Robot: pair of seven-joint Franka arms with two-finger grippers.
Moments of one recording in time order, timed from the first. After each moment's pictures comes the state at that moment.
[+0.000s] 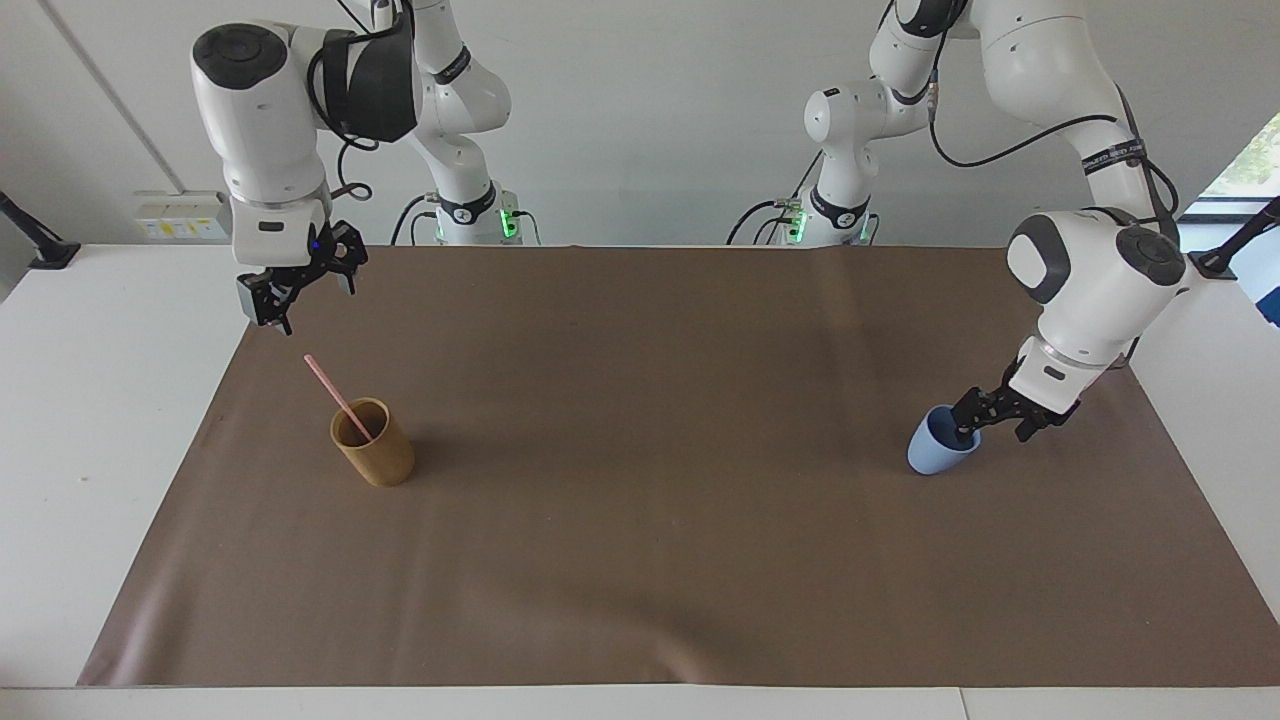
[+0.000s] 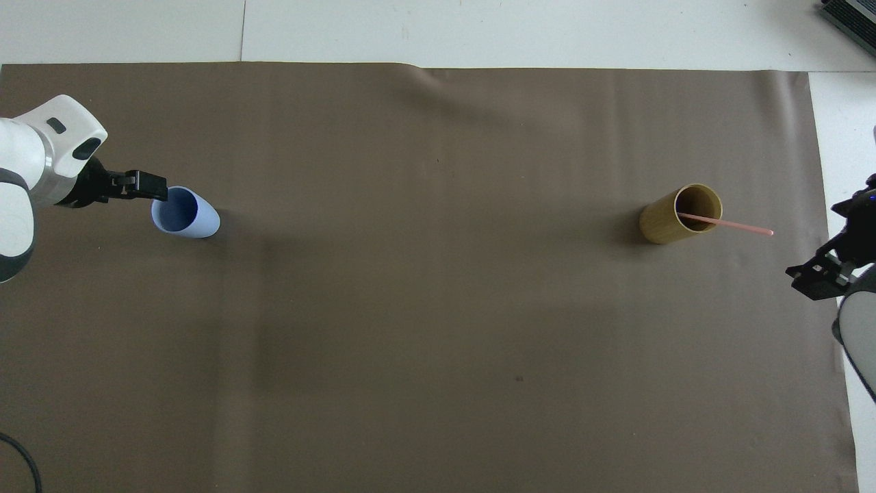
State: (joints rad) left arm 0.16 0.27 -0.14 -1.85 -0.02 2.21 0.06; right arm 0.08 0.02 -0.07 -1.81 -0.23 1.80 -0.89
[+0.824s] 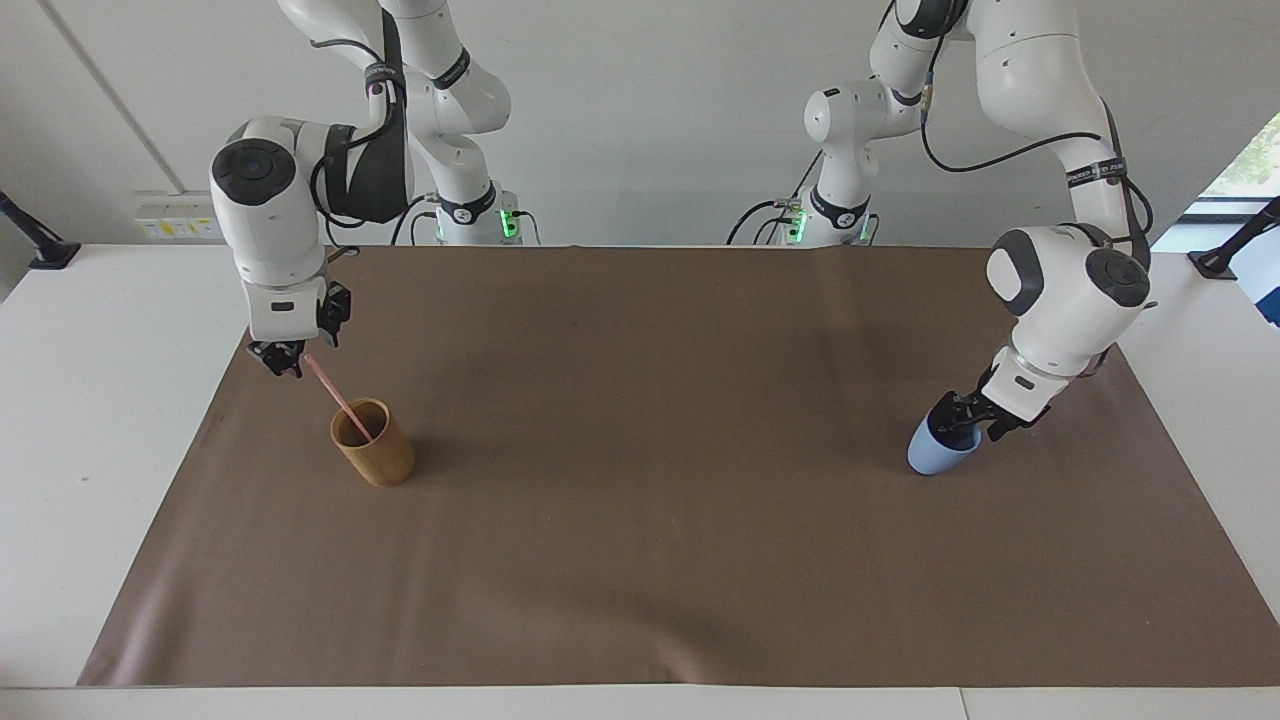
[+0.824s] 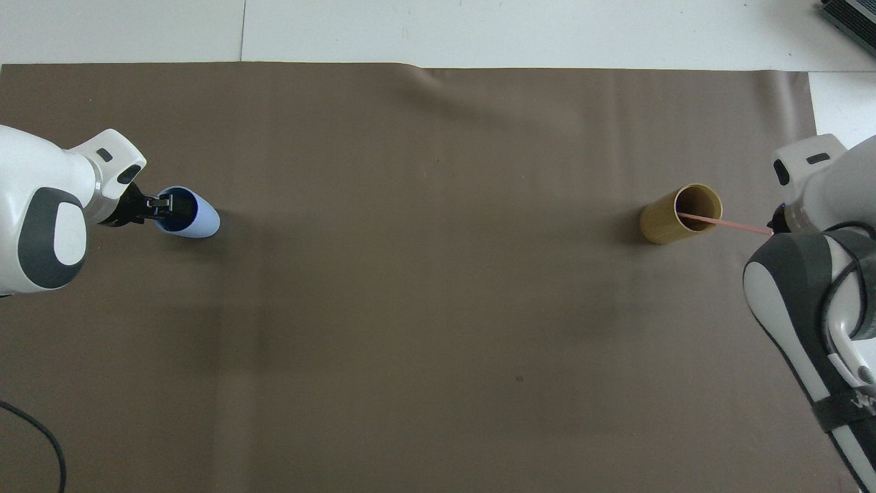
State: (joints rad) left arm 0.16 0.27 -0.16 -1.90 -0.02 2.21 0.06; right arm 0.02 0.06 -0.08 -1.91 -0.28 1.91 -0.98
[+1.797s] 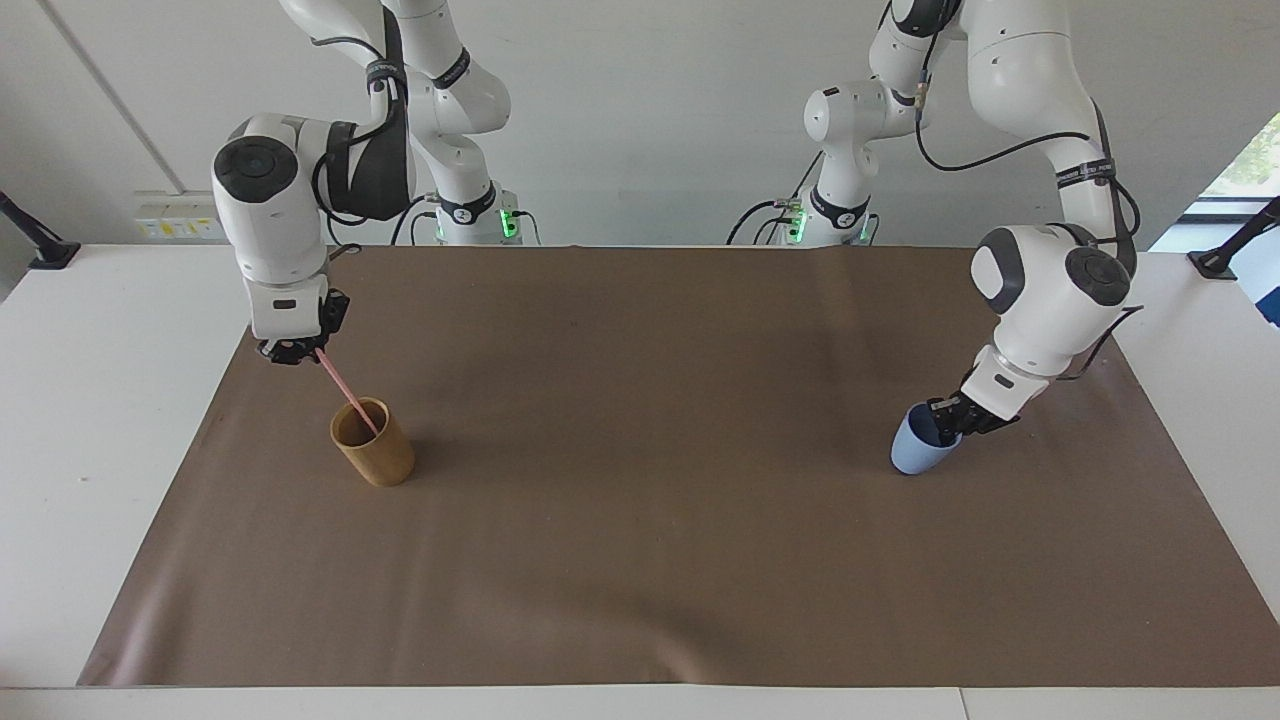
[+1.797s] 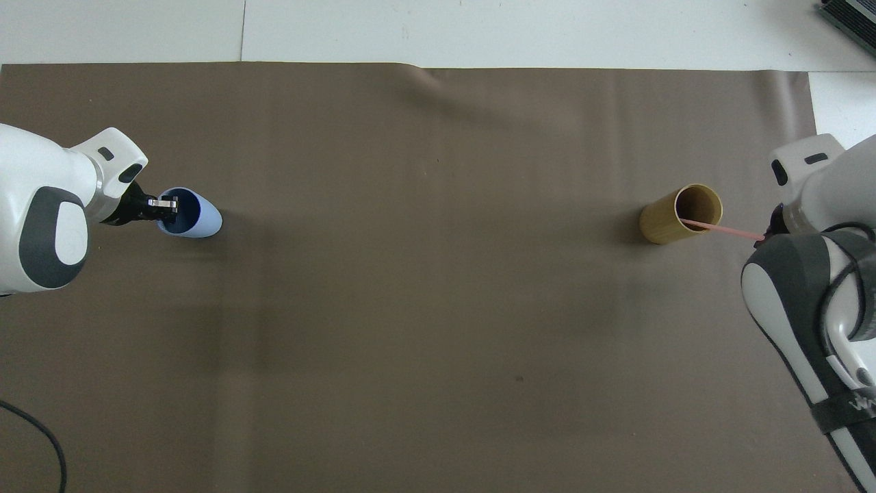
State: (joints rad) left arm 0.10 0.27 -0.18 -1.90 -0.02 2.21 0.06; right arm 0.02 0.05 -0.07 -1.90 -0.28 1.88 -0.98
